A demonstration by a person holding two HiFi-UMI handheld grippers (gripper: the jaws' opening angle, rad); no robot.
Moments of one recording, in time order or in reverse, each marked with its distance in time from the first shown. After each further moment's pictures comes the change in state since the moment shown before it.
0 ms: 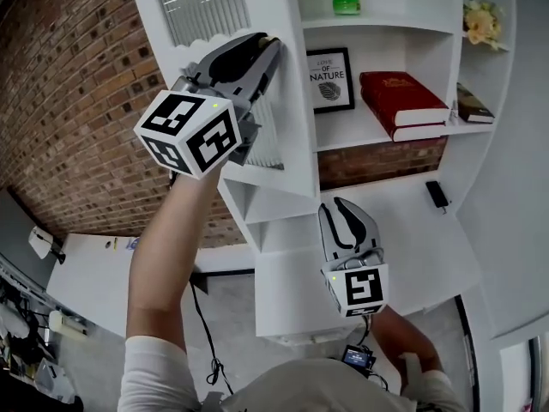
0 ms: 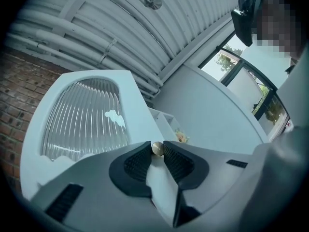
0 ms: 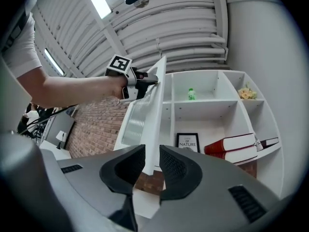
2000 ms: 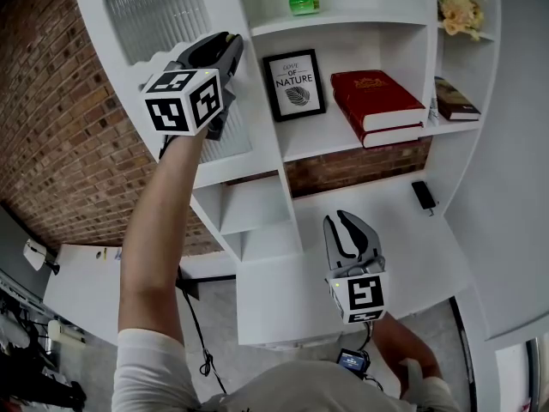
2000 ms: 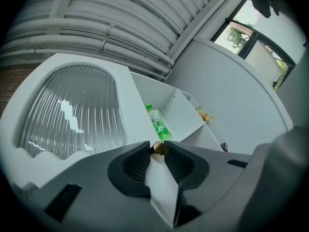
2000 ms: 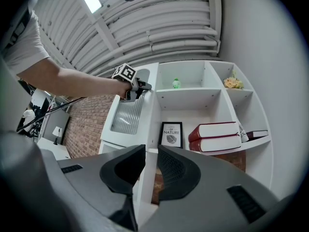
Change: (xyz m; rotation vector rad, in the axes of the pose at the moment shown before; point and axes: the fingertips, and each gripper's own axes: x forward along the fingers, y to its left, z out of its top) left arm 0.102 0.054 -0.073 0.071 0.168 0.175; right arm -0.027 -0.094 -0.054 0.036 0.108 -0.054
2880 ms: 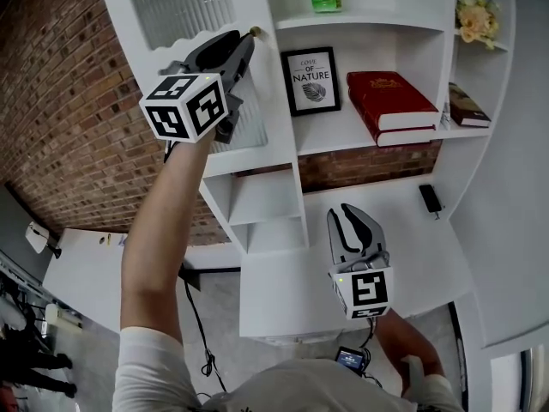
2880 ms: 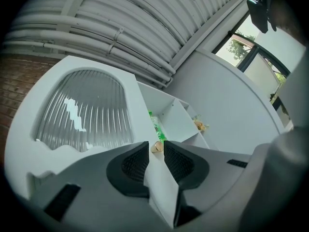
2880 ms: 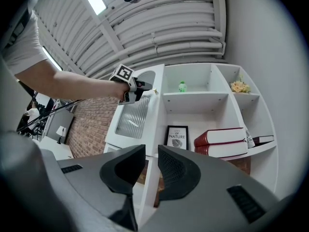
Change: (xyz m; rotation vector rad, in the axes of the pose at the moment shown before) left arm -0.039 -0.001 0.010 -0.079 -0.069 -0.032; right arm 0.004 0.018 0.017 -0.029 -0.026 0.042
